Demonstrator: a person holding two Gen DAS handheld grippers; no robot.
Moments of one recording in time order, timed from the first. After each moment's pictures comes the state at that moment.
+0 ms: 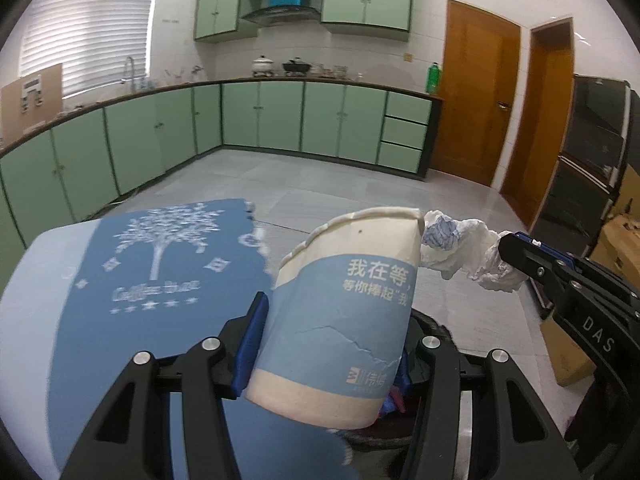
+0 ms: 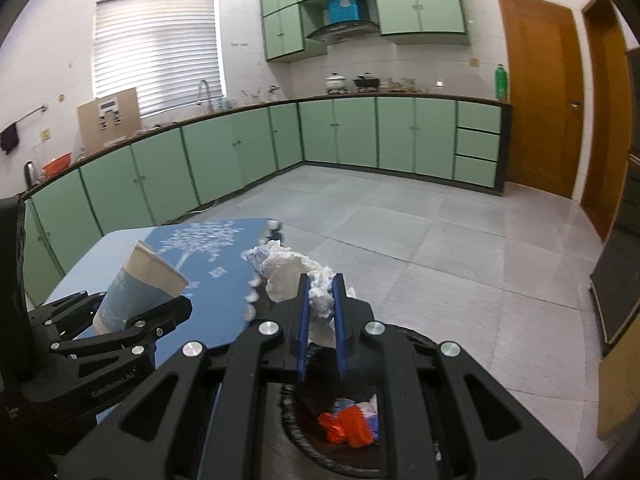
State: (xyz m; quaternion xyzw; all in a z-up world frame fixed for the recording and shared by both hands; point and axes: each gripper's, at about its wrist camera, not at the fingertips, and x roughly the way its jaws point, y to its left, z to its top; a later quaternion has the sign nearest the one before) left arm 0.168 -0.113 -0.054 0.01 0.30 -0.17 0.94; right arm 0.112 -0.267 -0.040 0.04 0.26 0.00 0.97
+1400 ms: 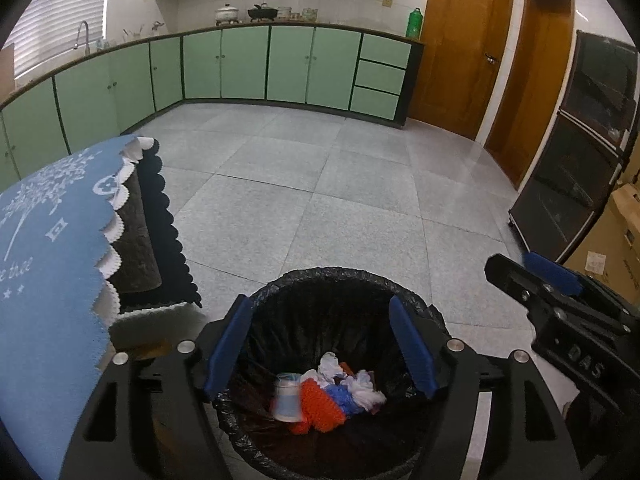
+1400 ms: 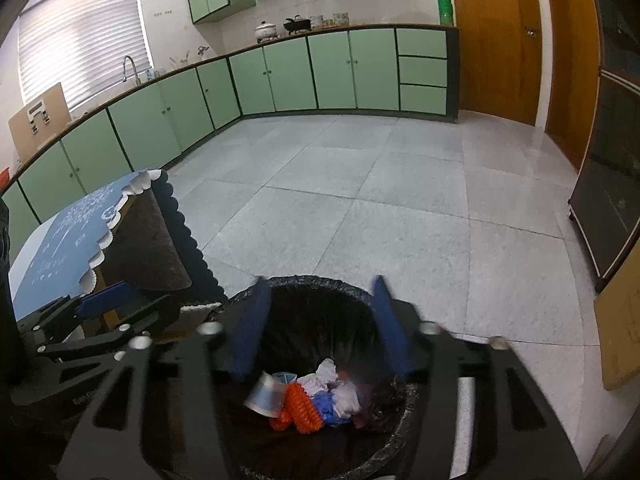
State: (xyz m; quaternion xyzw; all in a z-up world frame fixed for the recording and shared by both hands) left arm 0.257 -0.230 -0.164 0.02 0.39 -0.21 0.90; right arm 0.188 -0.369 -0.161 0.09 0.34 -0.08 0.93
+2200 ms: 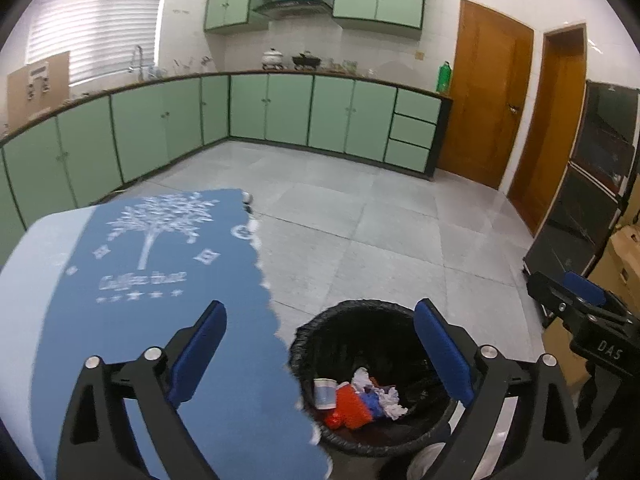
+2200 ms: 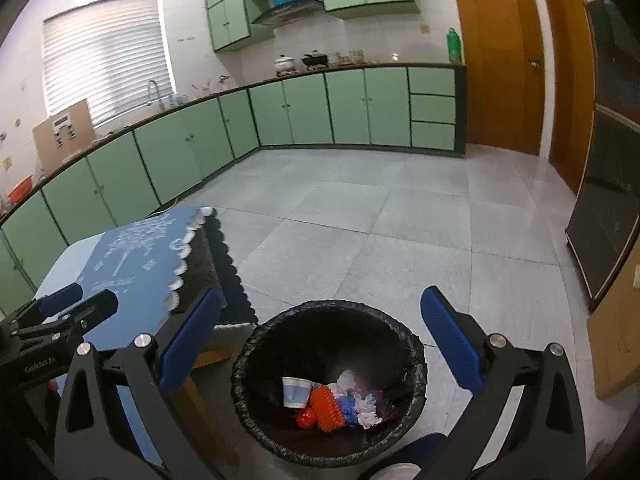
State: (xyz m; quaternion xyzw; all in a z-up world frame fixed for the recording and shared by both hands) left arm 0.168 -0.124 -0.054 0.00 0.31 -0.14 0.94; right arm 0.114 -0.319 -0.063 0.08 0.29 -0.05 0.95
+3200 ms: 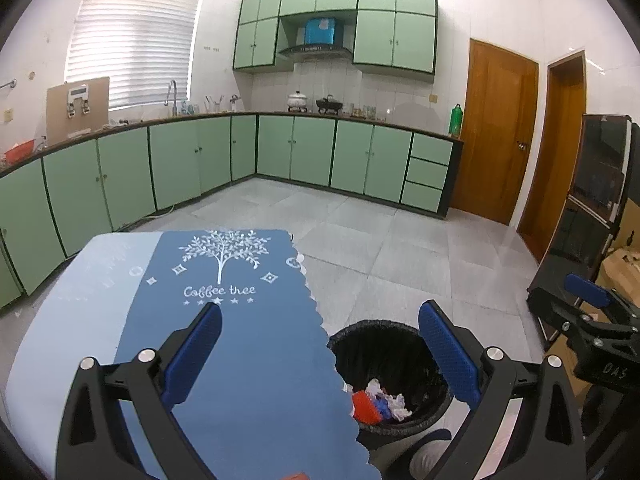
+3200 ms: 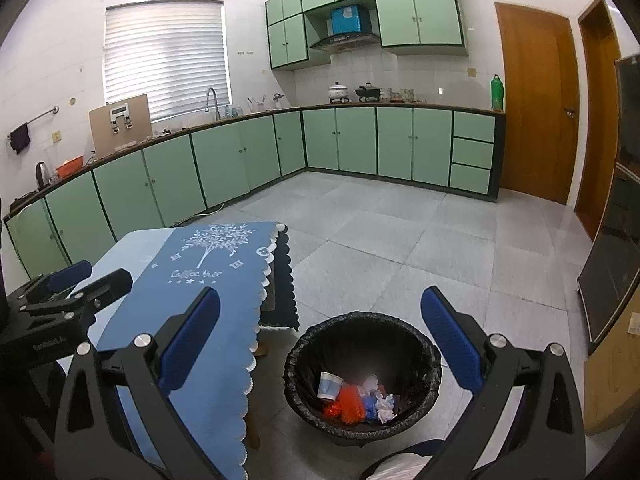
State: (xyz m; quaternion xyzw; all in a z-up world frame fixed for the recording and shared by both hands) left arm 0.058 -0.066 0.021 -0.01 0.24 -0.11 0.96; right arm 0.020 -0.251 0.018 0.03 0.25 0.02 0.97
